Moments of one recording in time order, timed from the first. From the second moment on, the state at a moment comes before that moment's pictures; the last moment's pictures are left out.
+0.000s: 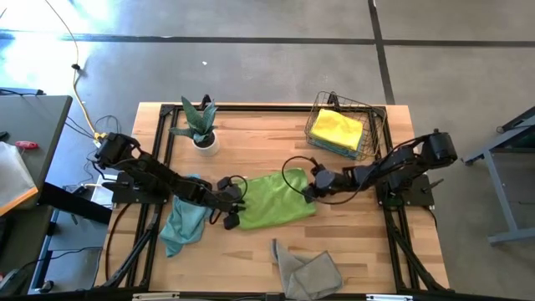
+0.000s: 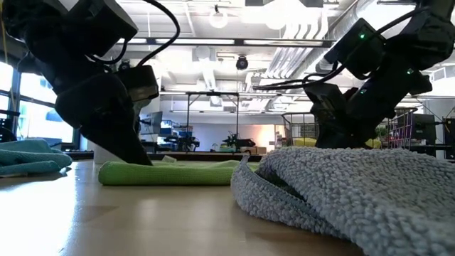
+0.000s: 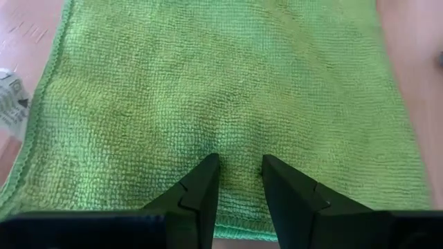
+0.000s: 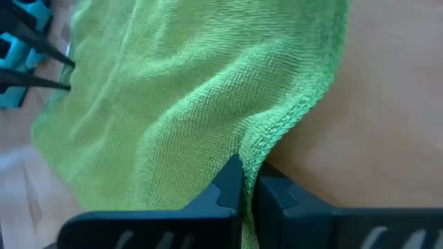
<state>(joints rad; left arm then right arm) -0.18 1.63 0.52 0.22 -0.25 -0.53 0.07 1.55 0.42 0.35 0.09 1.10</state>
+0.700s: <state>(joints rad) -0.19 1.57 0.52 0.21 -0.21 -0.55 0.07 1.48 0.89 -0.68 0.17 0.92</state>
